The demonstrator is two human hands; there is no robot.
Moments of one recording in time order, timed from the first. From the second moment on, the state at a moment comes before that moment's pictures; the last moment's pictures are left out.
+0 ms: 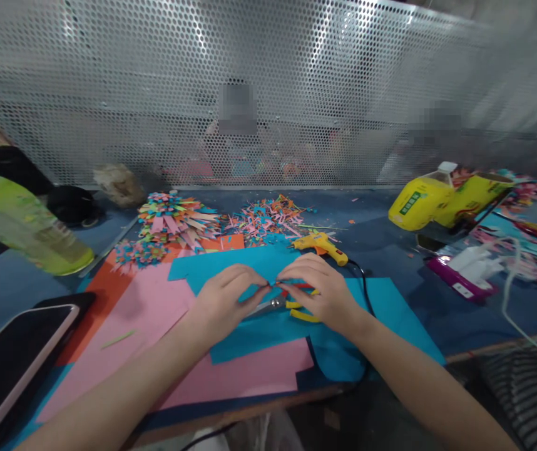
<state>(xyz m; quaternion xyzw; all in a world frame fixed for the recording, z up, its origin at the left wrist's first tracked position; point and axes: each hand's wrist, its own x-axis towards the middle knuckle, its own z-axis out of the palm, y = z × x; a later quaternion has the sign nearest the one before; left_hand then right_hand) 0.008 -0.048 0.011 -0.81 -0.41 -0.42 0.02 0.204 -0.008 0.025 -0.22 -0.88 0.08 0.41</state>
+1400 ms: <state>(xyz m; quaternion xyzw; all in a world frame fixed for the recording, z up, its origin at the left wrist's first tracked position) 0.019 -0.042 0.006 -0.46 -0.44 -0.43 -0.64 0.207 0.001 0.020 -0.17 -0.89 0.11 0.40</state>
